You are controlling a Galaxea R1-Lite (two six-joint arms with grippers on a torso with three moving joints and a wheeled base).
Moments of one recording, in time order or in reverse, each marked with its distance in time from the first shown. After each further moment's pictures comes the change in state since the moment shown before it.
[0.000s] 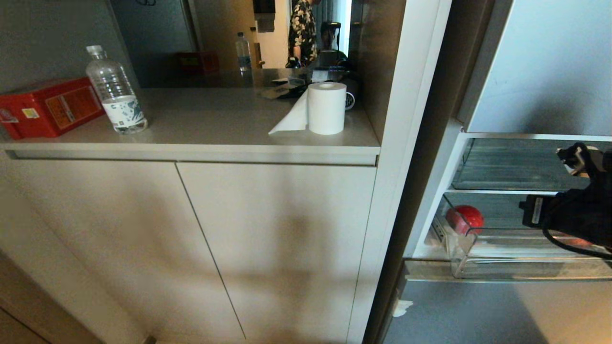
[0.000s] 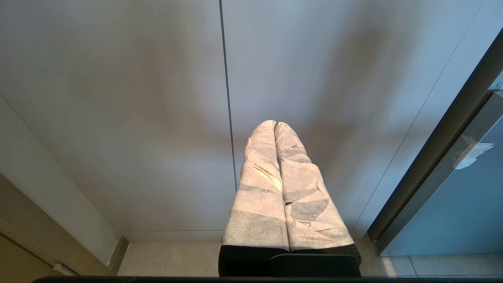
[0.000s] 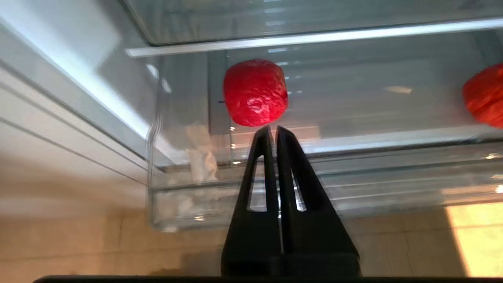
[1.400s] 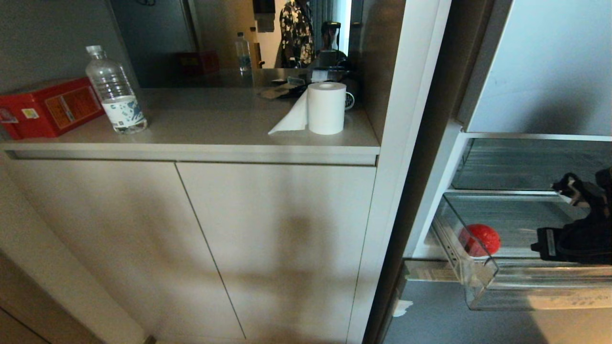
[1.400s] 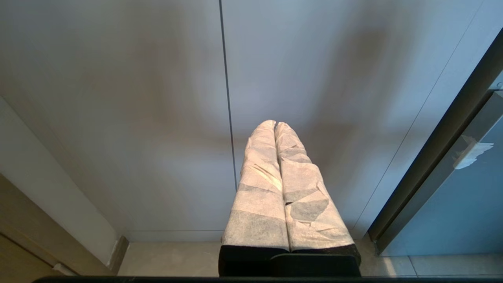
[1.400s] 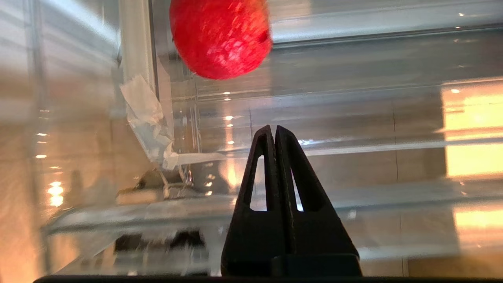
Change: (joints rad) left arm 0.000 0.000 0.000 0.000 0.000 0.000; right arm -0.125 0.021 -0.087 0.438 0.108 -0.075
